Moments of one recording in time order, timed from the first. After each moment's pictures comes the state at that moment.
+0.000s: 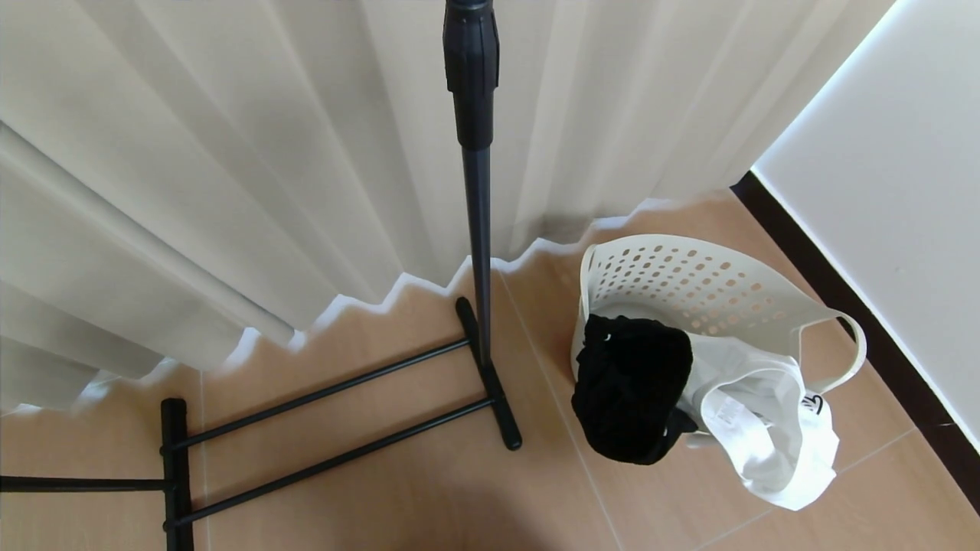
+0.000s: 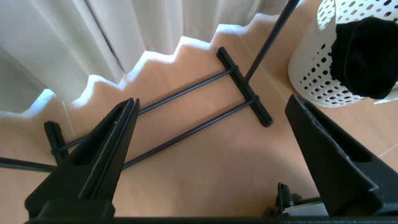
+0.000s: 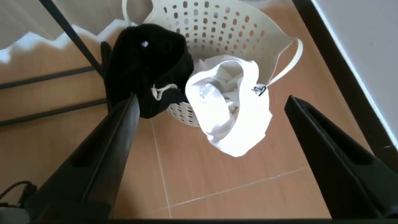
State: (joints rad) left arm 0.00 0.00 0.00 -0.03 -0.14 0.03; right arm 0.00 0.01 0.00 -0.02 0.05 -0.02
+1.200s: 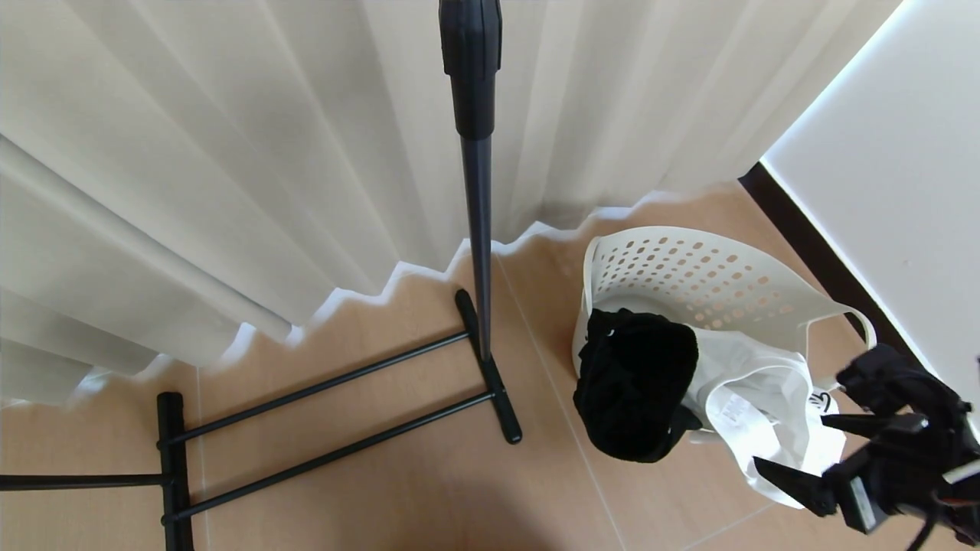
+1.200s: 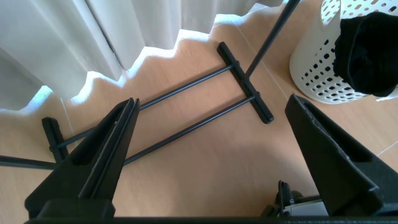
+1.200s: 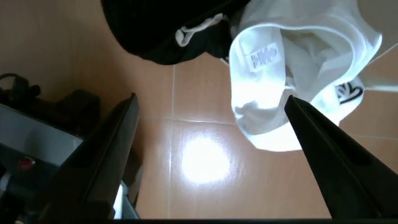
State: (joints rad) left arm 0.00 0.00 0.00 -0.03 -0.14 0.03; right arm 0.19 1.32 -0.40 -0.25 0.01 -0.21
